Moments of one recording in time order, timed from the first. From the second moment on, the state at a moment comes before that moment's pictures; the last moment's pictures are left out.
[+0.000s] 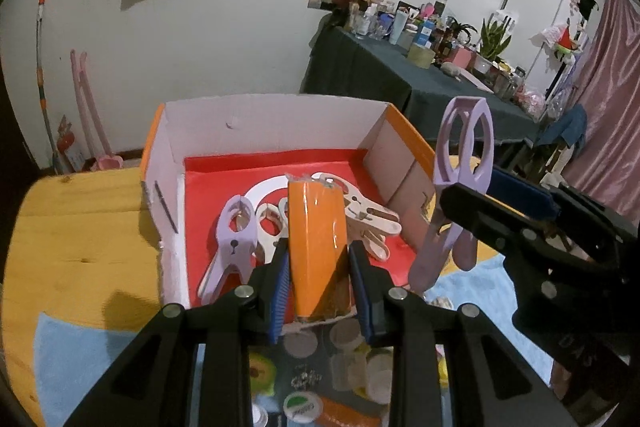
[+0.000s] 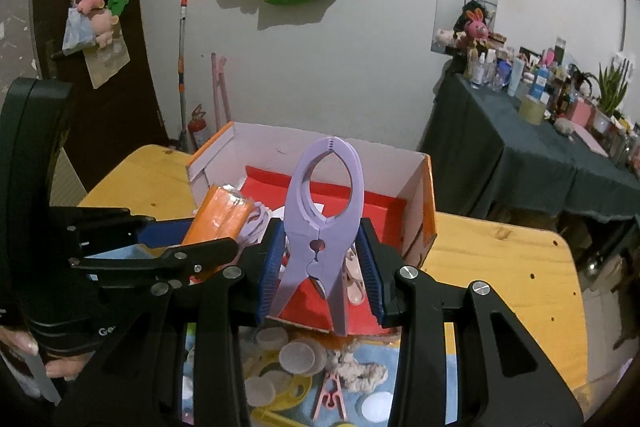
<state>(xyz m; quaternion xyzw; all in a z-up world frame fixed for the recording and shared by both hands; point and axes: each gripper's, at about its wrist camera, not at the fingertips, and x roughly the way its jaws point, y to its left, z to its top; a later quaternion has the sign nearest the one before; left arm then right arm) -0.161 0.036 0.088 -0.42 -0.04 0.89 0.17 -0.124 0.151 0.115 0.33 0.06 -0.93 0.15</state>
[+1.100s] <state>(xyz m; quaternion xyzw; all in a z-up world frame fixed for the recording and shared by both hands) -0.210 0.036 0.018 -0.49 -0.05 0.86 0.14 -0.191 0.150 0.050 0.41 0.05 -0.90 0.13</state>
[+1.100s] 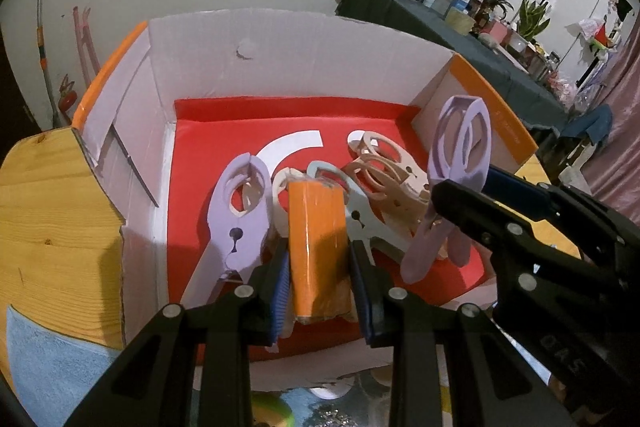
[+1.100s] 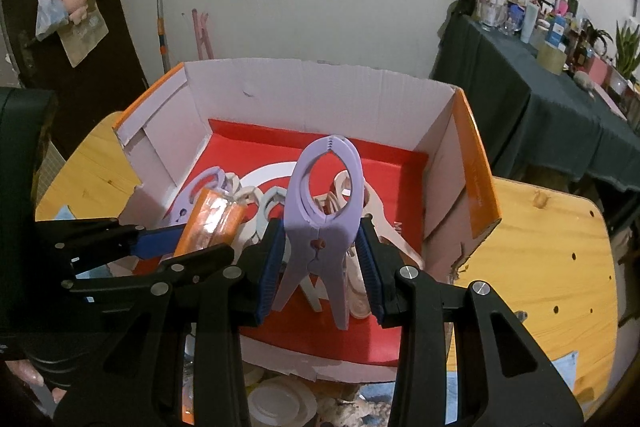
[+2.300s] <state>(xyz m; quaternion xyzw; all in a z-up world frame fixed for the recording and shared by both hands) -0.219 0.040 0.012 -0.50 -0.03 0.86 0.12 -0.226 0.142 0.033 0.49 0.09 -0.86 0.12</state>
